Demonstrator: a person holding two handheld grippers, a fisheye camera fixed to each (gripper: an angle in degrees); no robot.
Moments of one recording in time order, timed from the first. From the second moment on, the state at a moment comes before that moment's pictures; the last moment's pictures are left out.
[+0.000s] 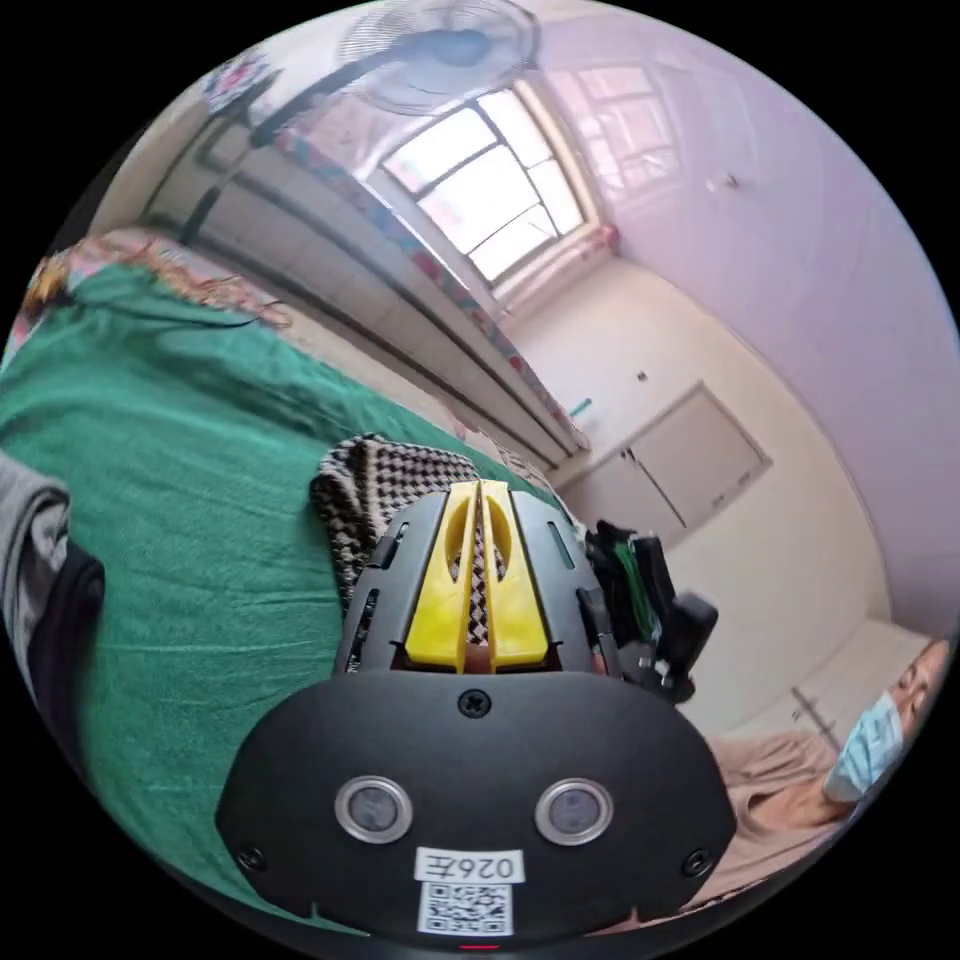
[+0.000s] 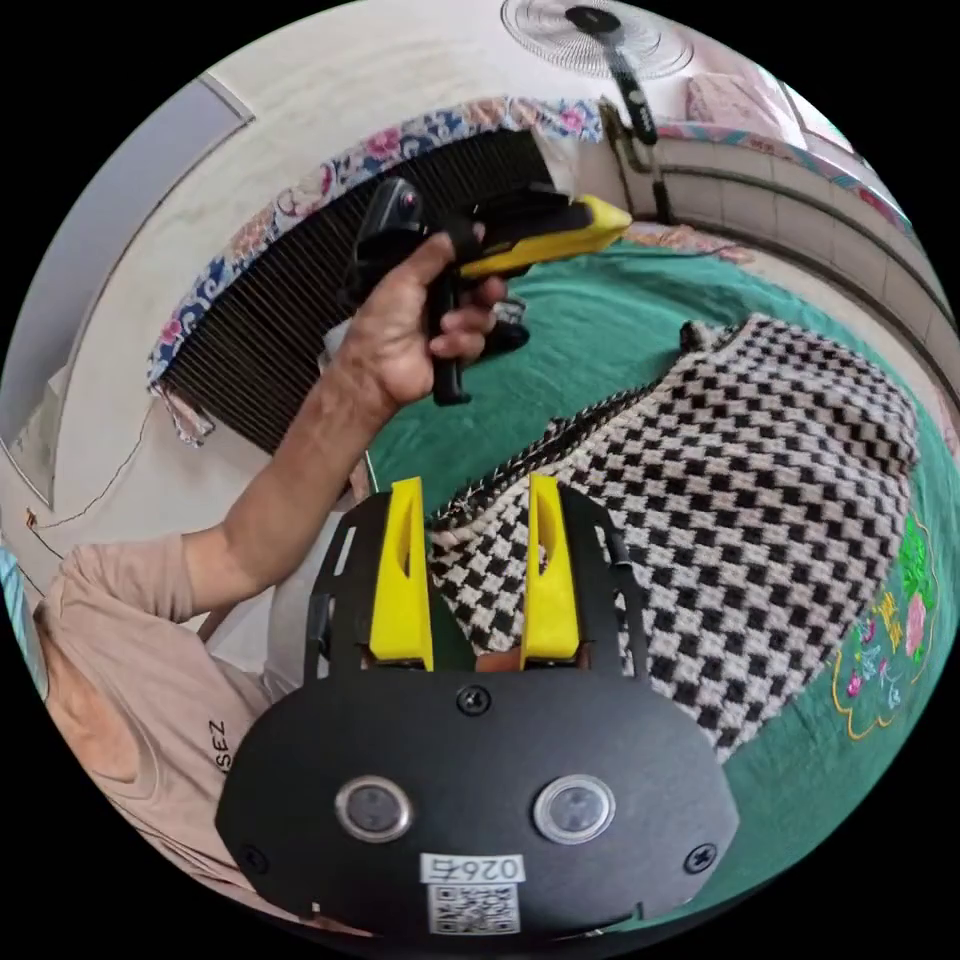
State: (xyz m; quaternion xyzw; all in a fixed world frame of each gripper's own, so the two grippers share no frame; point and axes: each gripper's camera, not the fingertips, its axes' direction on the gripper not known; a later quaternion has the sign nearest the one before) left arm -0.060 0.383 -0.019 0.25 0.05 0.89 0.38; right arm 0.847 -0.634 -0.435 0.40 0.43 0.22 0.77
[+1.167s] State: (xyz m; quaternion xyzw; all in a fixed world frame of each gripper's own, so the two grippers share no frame) left arm -0.084 0.278 0.082 0.01 -0.31 0.90 0.30; right arm 1.114 -0.435 -0.577 0.37 0.53 0.55 0.52
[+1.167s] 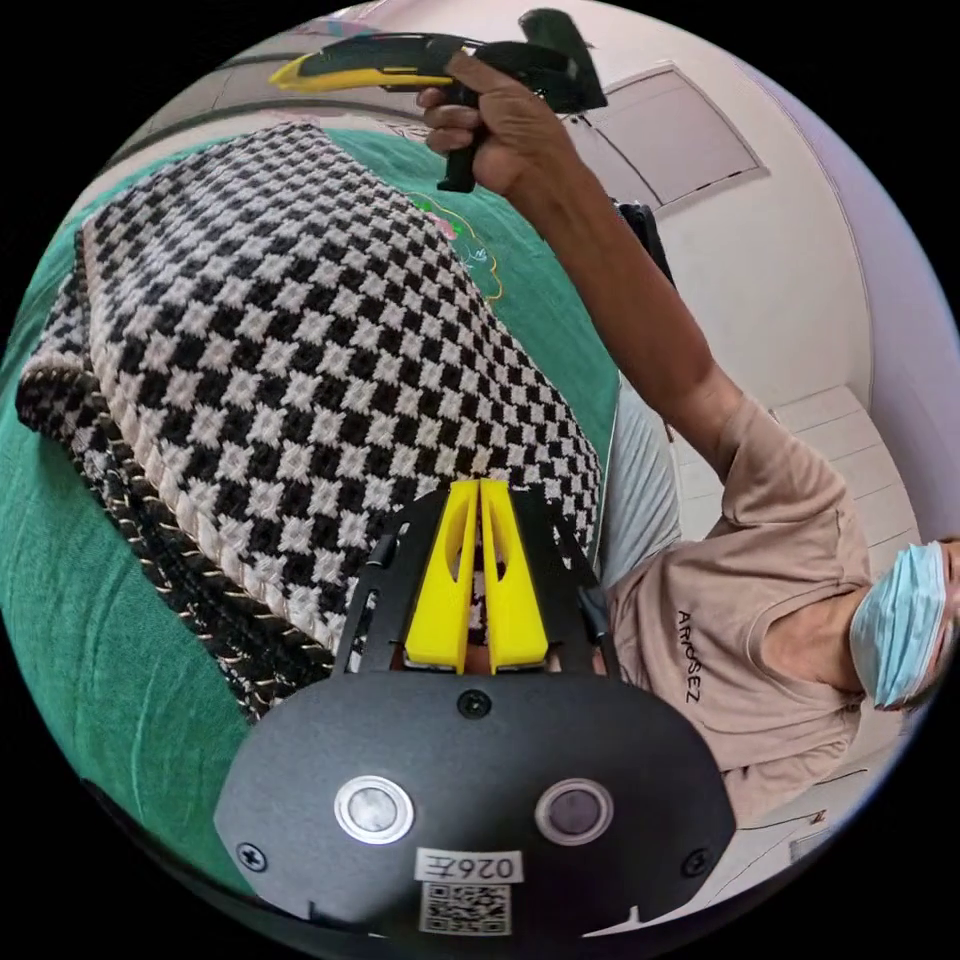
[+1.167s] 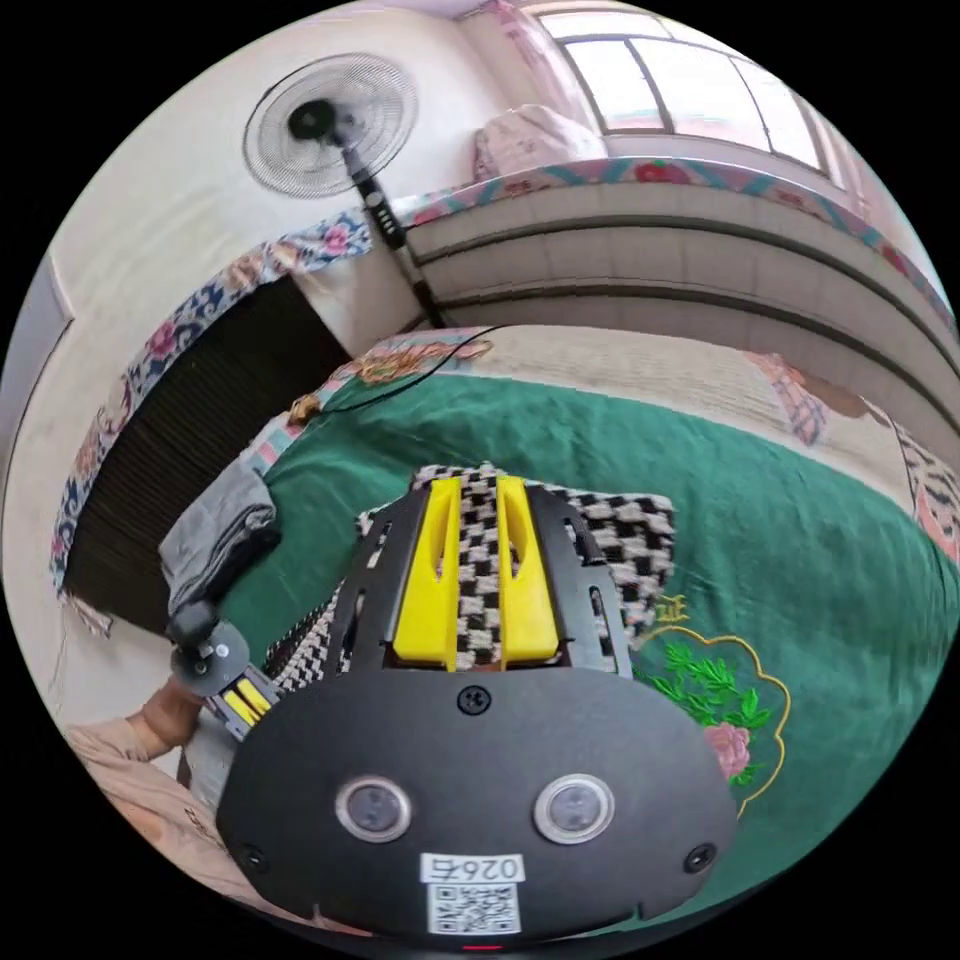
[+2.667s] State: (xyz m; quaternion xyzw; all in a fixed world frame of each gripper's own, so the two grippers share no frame) left arm -0.181 0.129 -0.298 0.26 0.07 0.90 0.35; right arm 0.756 -0.454 -0.378 0.46 0.65 0.42 0.43
